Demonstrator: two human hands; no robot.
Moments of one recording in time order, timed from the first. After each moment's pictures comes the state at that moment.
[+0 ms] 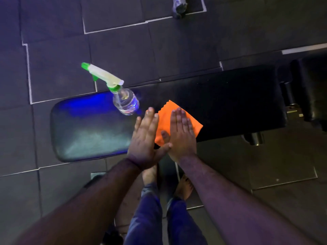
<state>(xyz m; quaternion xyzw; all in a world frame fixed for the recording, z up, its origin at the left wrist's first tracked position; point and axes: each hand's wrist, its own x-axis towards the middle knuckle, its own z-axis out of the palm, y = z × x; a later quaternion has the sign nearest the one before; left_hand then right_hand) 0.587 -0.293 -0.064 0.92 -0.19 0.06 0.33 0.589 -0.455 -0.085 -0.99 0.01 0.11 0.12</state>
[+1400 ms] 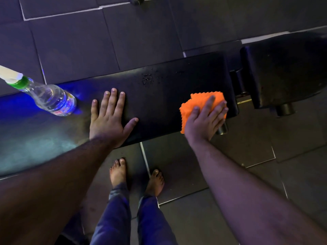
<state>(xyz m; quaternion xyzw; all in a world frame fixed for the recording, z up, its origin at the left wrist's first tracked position) 0.645 -0.365 -0.104 0.99 -0.12 -0.09 0.07 0.604 -0.656 -0.101 -0.91 0.38 0.01 0.15</state>
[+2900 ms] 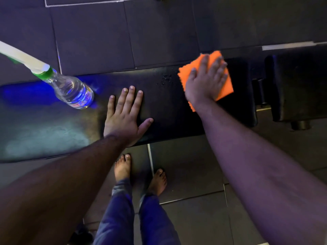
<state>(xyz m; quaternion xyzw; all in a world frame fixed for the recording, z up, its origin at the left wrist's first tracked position) 0.643 -0.362 -0.115 0.99 -0.13 -0.07 0.06 0.752 -0.618 -0.080 -0.97 0.22 0.06 0.06</state>
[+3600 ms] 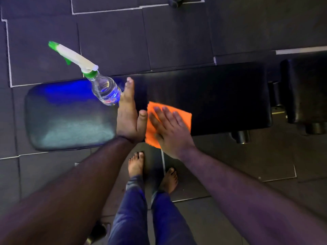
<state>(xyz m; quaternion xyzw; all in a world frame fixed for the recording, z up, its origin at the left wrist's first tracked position) 0.639 -0.324 -0.069 0.87 -0.06 0.08 0.48 0.592 -0.510 -0.077 -0.97 -0.21 0.09 0.07</state>
